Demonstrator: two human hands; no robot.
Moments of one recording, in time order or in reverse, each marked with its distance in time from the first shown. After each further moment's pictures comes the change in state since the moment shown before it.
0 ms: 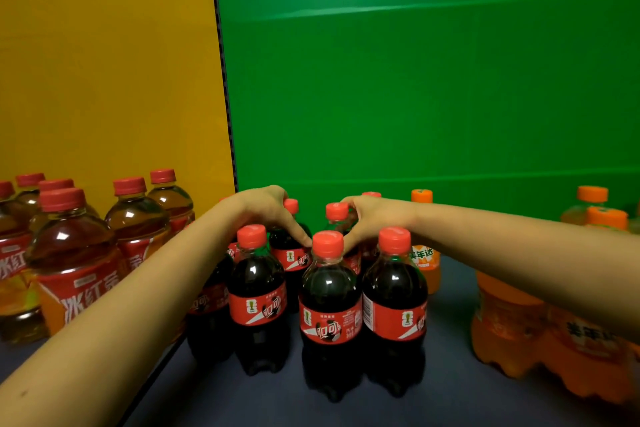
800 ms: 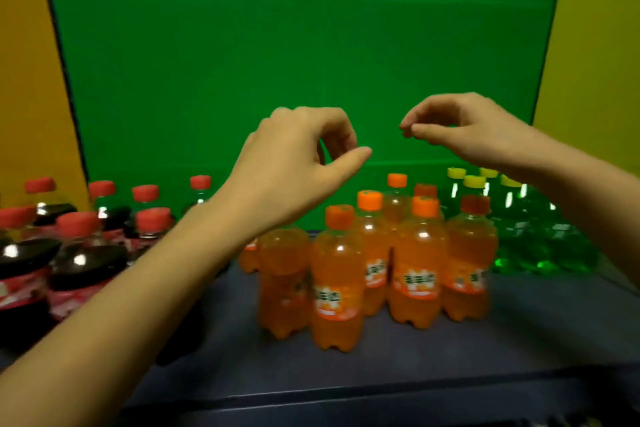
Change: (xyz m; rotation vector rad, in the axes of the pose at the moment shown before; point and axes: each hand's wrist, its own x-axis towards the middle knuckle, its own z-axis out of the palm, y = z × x) left_hand -0.103 0.259 0.091 -0.190 0.709 0.804; right_hand -0.225 0.151 -0.178 -0.166 0.651 -0.122
